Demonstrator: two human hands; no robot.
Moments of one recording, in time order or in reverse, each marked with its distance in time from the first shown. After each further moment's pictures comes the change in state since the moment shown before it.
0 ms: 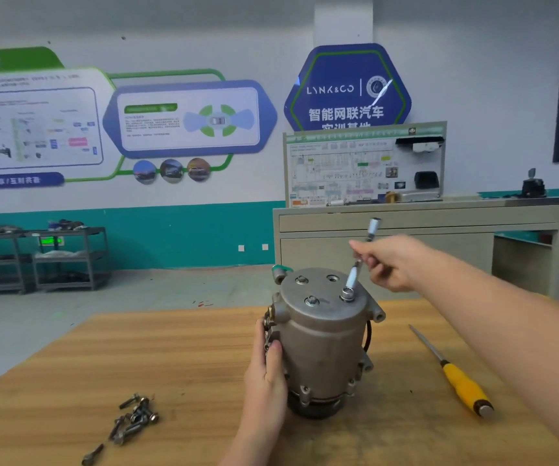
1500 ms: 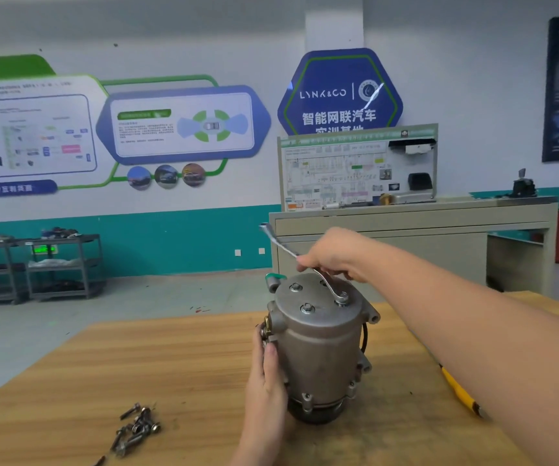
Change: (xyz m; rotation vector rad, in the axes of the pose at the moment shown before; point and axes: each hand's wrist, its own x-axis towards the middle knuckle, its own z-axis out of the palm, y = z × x) left_hand -0.004 0.005 -0.002 -0.061 -0.057 0.018; right_hand -0.038 -0.022 0.058 -0.976 -0.049 -0.334
